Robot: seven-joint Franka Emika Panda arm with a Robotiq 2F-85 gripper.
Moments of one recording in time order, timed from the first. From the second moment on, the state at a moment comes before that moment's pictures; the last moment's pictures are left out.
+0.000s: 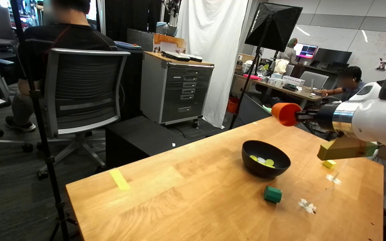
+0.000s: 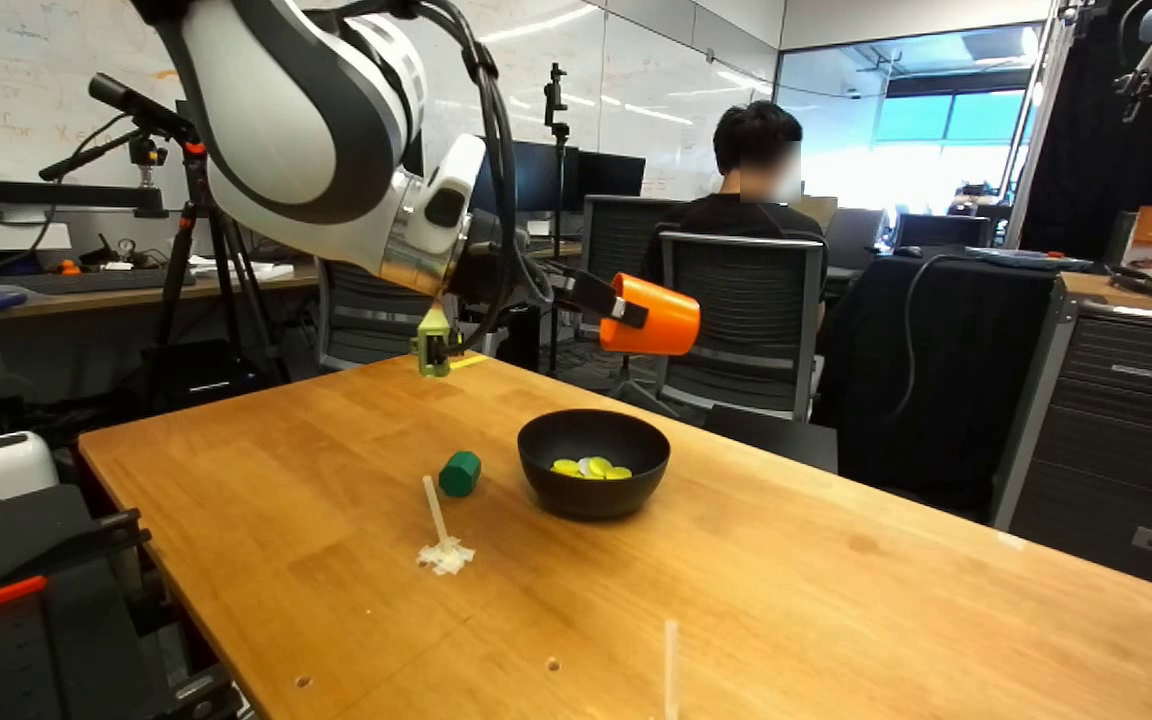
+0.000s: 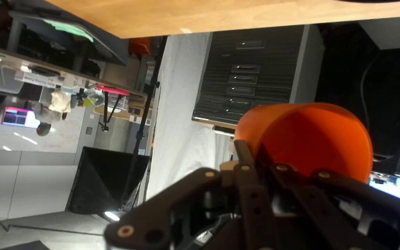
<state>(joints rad) -0.01 0.07 -0.01 -2.53 -2.36 2.33 2.54</state>
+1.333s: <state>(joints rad) -0.15 -0.07 -0.16 -2.39 -2.09 3.01 2.64</state>
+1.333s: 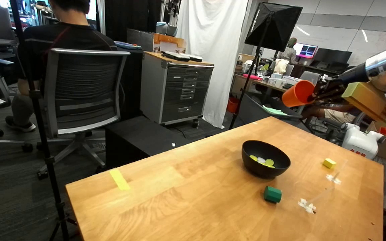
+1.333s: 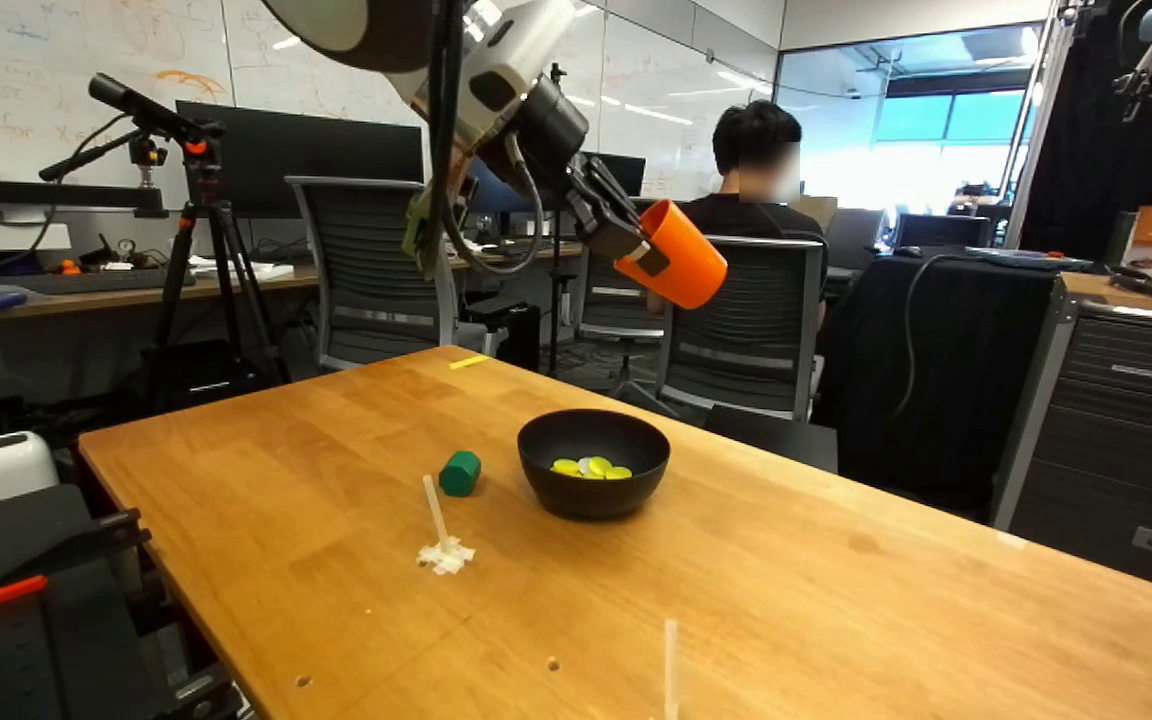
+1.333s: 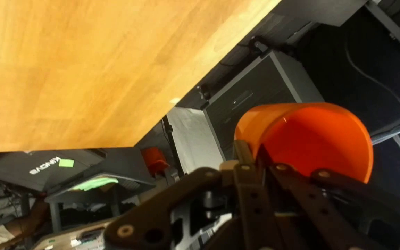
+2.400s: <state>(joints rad) -0.26 0.20 -0.25 -2.56 -1.38 3.26 1.97</state>
